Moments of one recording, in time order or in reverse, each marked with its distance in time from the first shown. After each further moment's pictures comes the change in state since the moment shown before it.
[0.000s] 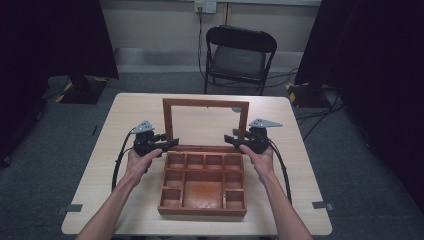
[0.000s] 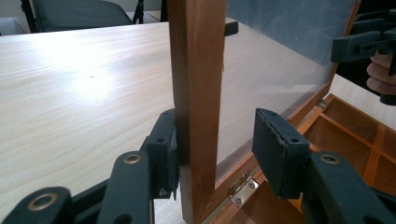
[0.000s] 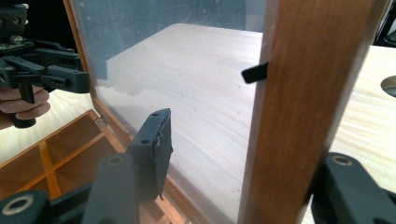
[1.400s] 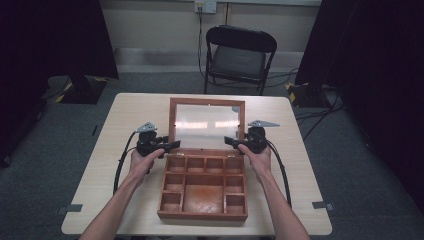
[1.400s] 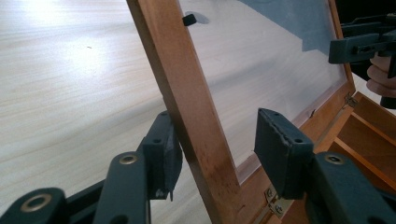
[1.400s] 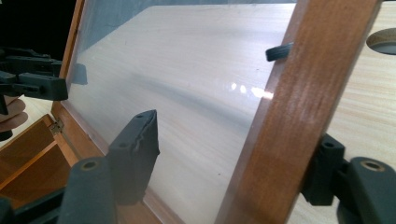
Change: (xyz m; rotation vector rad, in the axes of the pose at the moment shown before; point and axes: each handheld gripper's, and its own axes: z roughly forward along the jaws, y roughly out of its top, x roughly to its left) left arm 0.010 -0.011 0.015 0.057 -0.001 -0.070; right arm -0.016 -0.013 0.016 0.065 -0.058 0.102
